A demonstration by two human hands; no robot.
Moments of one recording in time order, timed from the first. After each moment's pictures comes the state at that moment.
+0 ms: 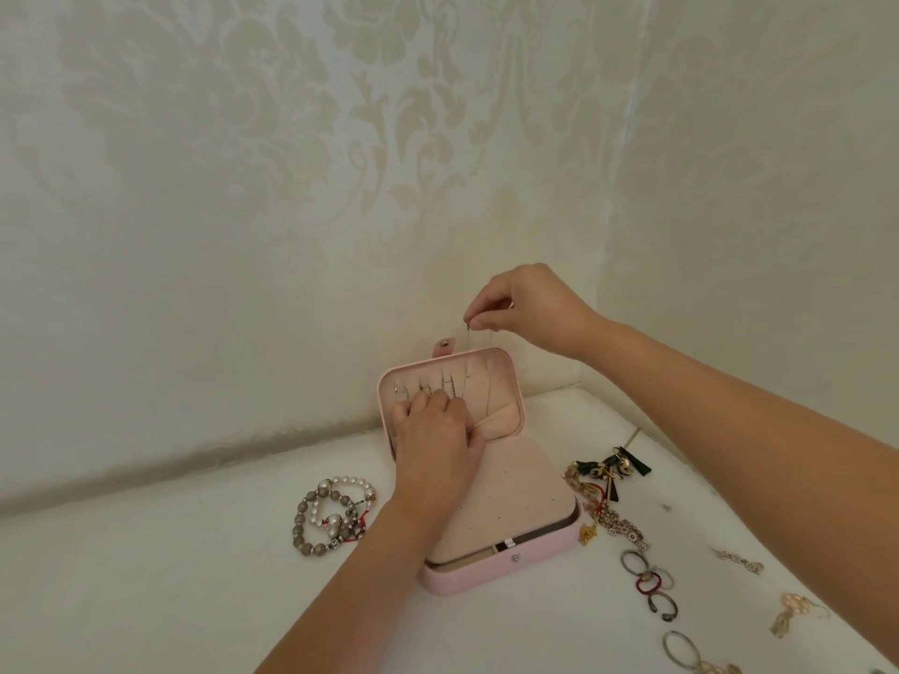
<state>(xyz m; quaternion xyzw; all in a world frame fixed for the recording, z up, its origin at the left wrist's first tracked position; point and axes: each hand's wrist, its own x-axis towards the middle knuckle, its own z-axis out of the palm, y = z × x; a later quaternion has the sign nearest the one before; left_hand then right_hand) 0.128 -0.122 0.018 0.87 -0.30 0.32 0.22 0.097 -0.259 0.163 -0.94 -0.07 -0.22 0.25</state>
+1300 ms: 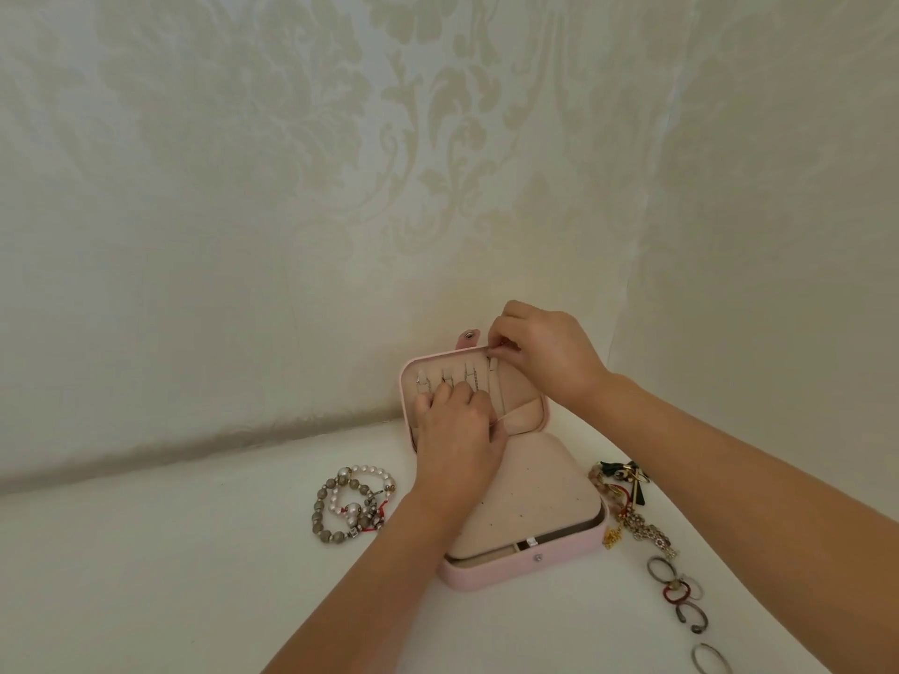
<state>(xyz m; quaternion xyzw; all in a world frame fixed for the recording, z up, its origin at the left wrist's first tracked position) 0.129 -0.122 0.017 0.86 -0.31 0.33 0.22 0.116 -0.257 0.100 -0.93 -0.11 -0.36 0.02</state>
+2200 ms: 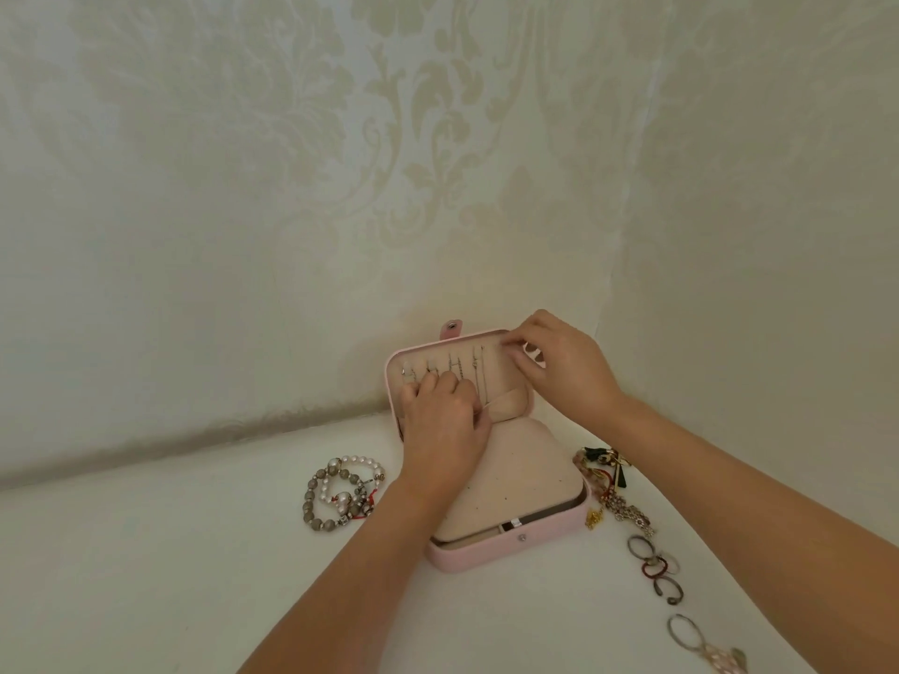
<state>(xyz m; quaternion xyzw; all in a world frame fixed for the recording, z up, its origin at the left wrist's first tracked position) 0.124 -0.119 0.021 0.87 -0.31 0.30 0.25 0.085 -0.274 0.072 -0.92 -0.03 -0.37 0.15</state>
